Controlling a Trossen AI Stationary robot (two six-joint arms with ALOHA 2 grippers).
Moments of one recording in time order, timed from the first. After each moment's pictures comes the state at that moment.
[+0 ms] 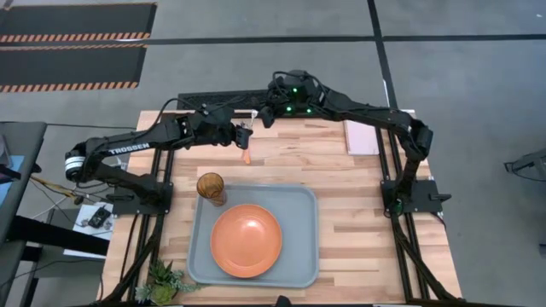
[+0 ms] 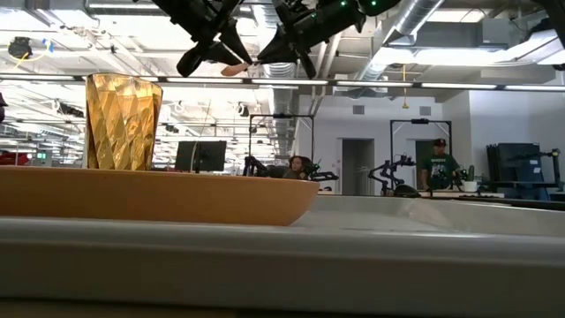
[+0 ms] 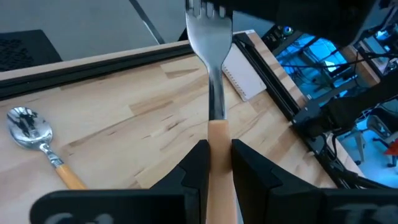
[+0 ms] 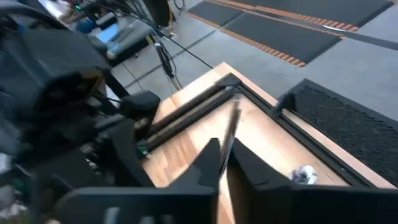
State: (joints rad) left arm 0.33 1.25 1.10 -0.39 -0.12 -0.73; right arm -0.42 1.82 1.69 -0.22 -0.16 0.37
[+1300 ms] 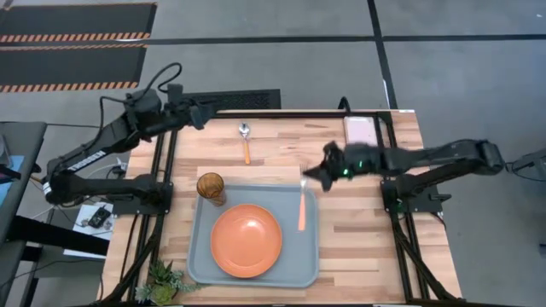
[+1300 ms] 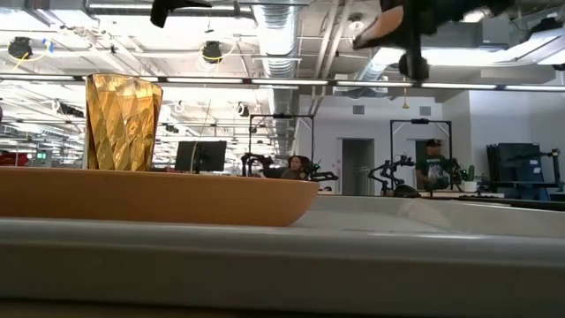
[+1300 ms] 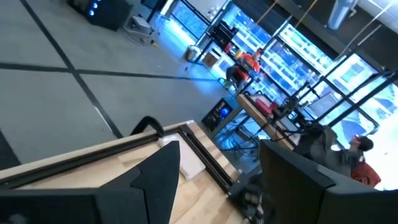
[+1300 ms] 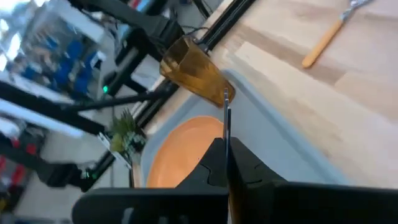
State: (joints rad) left arm 0.48 0.89 1.10 -0.30 -0.01 -0.68; right arm 0.00 1.09 0.73 0.01 0.05 0.85
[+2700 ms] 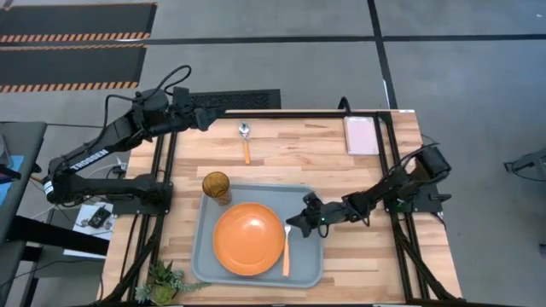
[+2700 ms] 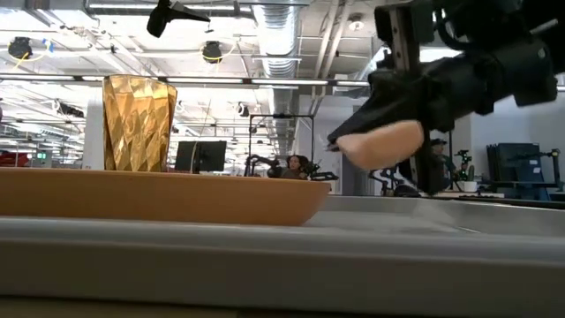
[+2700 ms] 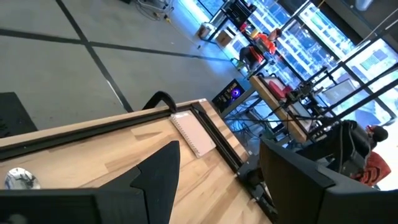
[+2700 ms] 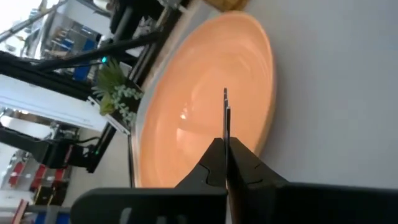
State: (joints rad) left arm 0.50 0.91 1.10 -0.39 0.02 -0.72; right arm 0.35 1.71 0.58 0.78 0.27 1.14
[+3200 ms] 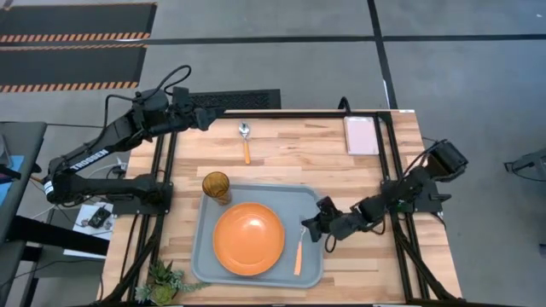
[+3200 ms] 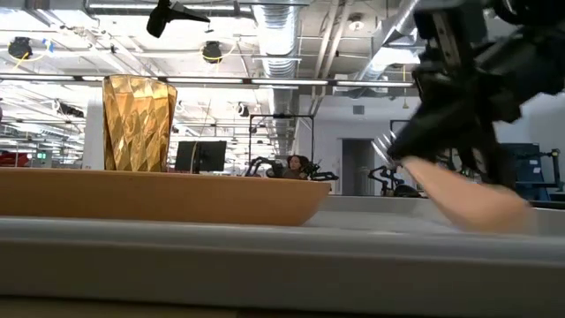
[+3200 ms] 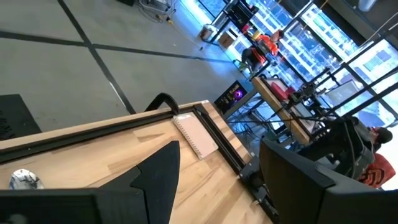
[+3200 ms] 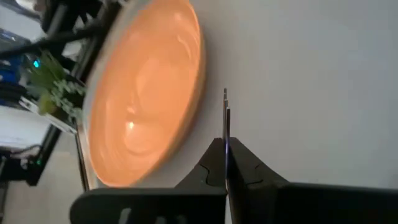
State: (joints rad) left arm 0.50 0.92 1.10 -0.39 0.00 -0.71; right arm 0.51 1.58 0.58 0.36 0.50 1.35
